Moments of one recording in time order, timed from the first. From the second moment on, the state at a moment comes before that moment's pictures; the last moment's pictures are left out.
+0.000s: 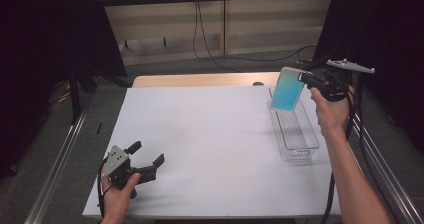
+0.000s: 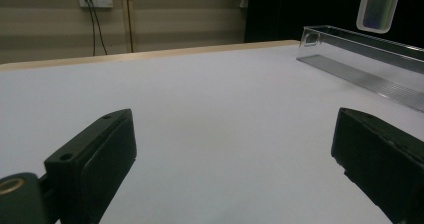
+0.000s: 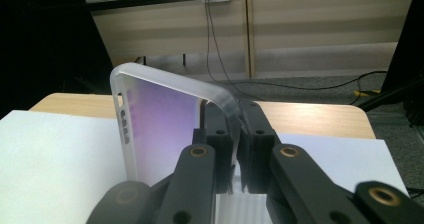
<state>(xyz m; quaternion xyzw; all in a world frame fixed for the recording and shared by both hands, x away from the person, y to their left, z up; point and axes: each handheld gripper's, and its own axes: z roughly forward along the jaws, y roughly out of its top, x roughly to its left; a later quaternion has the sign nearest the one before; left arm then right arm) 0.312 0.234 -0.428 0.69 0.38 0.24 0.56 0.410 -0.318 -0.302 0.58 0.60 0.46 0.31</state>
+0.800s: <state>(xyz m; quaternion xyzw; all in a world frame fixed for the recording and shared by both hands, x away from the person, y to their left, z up) 0.311 0.234 -0.428 0.69 0.38 0.24 0.56 0.435 -0.322 -0.316 0.58 0.59 0.43 0.37</state>
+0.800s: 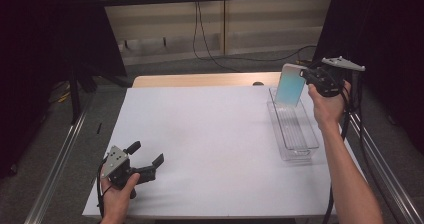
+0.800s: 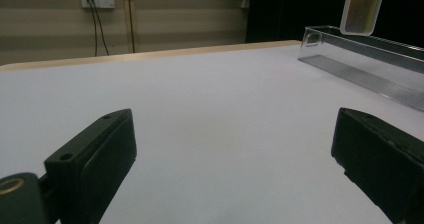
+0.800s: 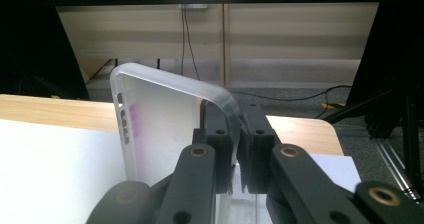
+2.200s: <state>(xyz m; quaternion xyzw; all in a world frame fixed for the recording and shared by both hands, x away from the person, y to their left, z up) 0.312 0.235 -0.428 0.69 0.39 0.24 0.56 0.480 -0.324 -0.361 0.58 0.58 0.40 0.41</state>
